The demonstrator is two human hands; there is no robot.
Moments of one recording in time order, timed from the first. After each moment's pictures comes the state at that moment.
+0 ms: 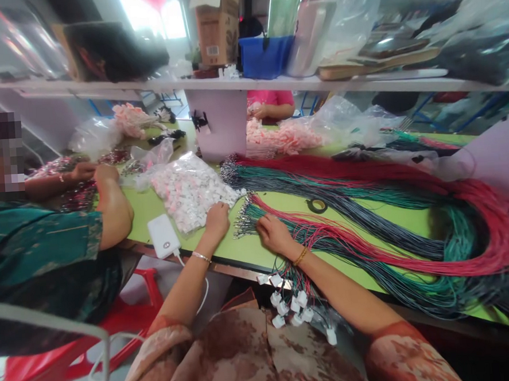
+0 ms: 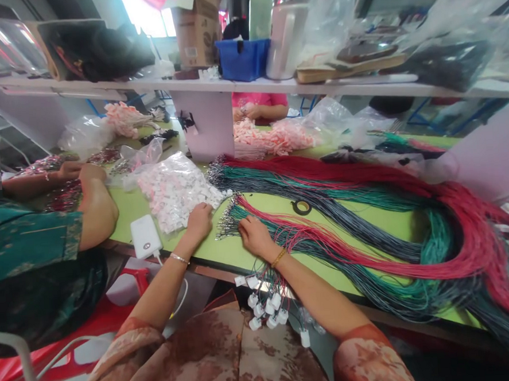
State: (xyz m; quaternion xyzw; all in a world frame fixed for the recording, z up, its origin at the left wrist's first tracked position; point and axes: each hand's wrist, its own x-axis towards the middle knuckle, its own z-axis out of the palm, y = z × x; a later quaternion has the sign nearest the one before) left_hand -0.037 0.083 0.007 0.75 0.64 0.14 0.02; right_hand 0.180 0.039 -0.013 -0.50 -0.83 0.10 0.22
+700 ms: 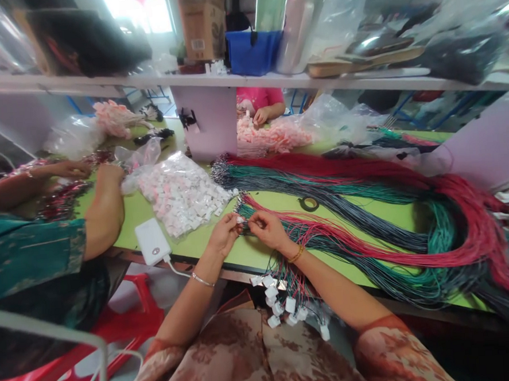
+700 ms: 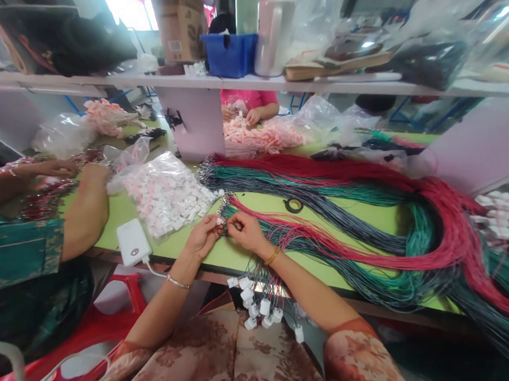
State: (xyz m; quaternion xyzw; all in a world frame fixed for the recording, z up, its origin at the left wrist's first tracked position) left_hand 0.011 0.044 0.007 0.29 0.37 0.53 0.70; right_hand 0.173 0.039 0.015 -0.47 -0.71 0.31 0.42
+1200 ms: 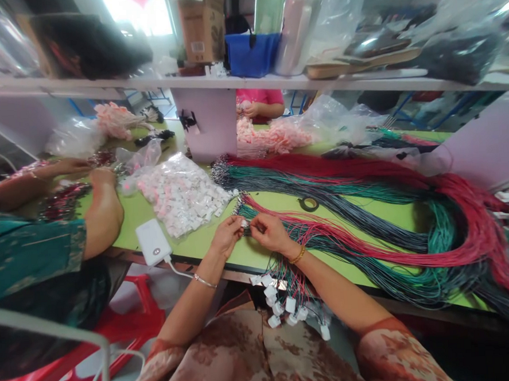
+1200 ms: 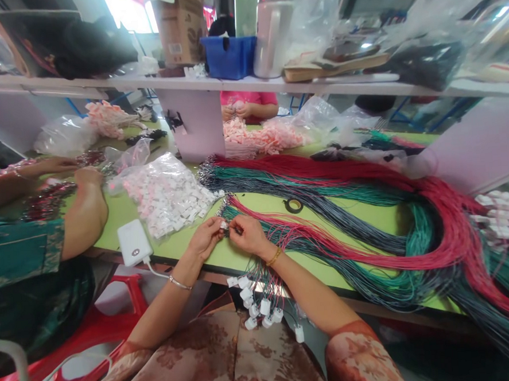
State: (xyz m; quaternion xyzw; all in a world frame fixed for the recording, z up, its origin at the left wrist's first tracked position) left_hand 0.020 0.040 0.005 0.32 0.40 0.52 0.68; right_hand 0.179 0.035 0.016 -0.45 -0.78 0.21 0.38
